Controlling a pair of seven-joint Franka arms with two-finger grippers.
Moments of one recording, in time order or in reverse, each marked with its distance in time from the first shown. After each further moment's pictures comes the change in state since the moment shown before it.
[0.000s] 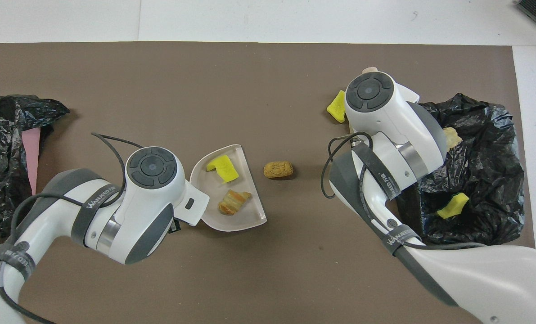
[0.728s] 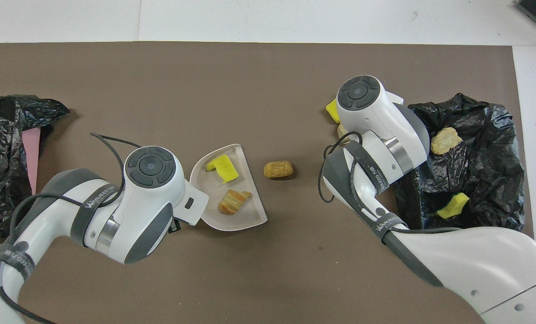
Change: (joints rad) left arm 0.000 0.000 0.002 0.000 -0.008 0.000 -0.002; right arm 0.008 0.076 0.019 0.007 0.026 0.000 -0.076
